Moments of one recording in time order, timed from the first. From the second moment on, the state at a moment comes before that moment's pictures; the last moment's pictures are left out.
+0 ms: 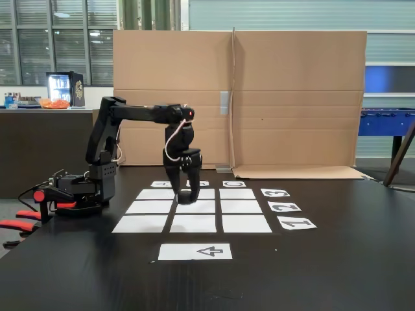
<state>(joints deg) 20.7 69.3 73.3 87.7 0.7</state>
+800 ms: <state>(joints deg) 19.2 60.2 74.7 82.4 0.7</state>
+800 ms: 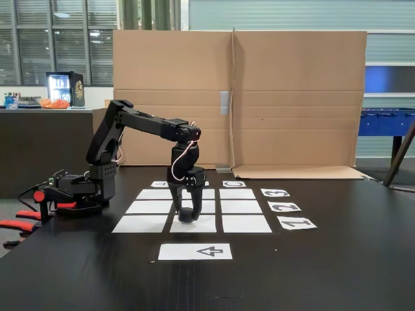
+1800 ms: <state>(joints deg) 18.5 58.1 73.5 77.7 0.7</state>
